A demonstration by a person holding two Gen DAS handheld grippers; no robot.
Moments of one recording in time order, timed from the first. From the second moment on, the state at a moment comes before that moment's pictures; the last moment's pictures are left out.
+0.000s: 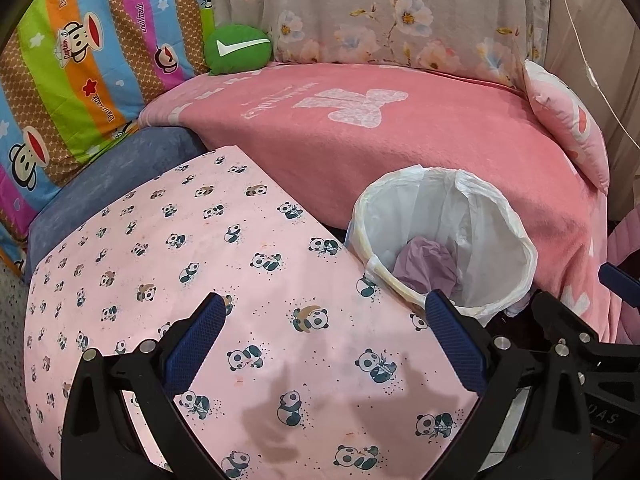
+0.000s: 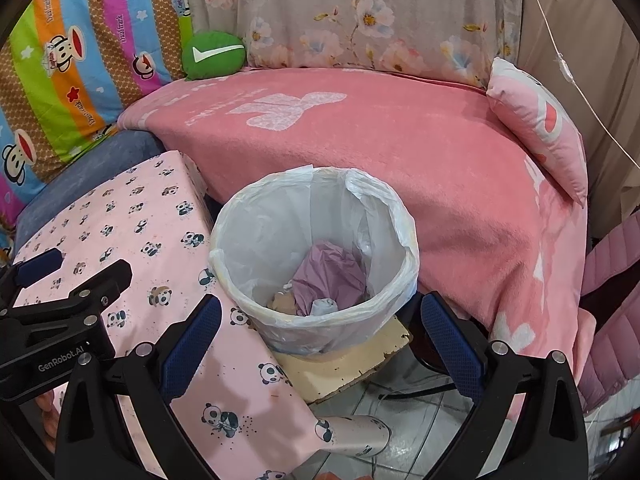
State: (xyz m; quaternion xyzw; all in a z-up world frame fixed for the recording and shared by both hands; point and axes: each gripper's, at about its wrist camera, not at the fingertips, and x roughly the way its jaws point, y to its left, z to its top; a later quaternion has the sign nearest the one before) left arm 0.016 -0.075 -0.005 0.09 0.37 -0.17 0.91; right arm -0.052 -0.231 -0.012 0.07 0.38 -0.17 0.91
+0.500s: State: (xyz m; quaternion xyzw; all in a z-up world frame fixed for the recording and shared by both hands) left arm 0.013 -0.075 -0.007 0.09 0.36 -0.17 0.91; right arm -0.053 -0.234 -0.012 0.07 0.38 -0.17 0.91
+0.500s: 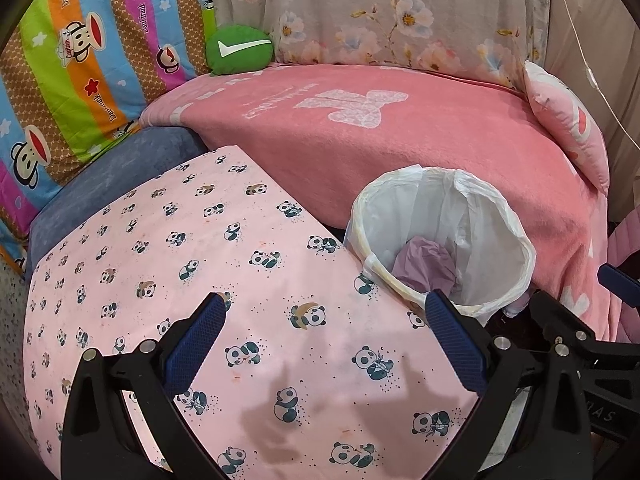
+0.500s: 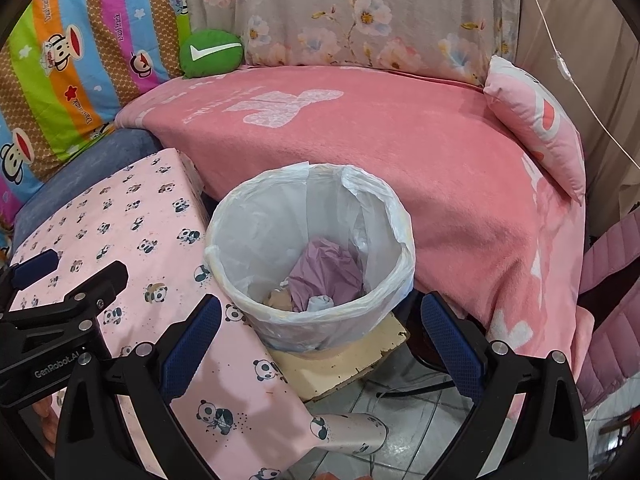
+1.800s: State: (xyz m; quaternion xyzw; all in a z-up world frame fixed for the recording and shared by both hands) left arm 0.012 -0.074 -0.008 0.09 0.36 -0.17 0.91; right arm -0.053 -0.236 -0.013 0.07 0.38 -0.17 0.91
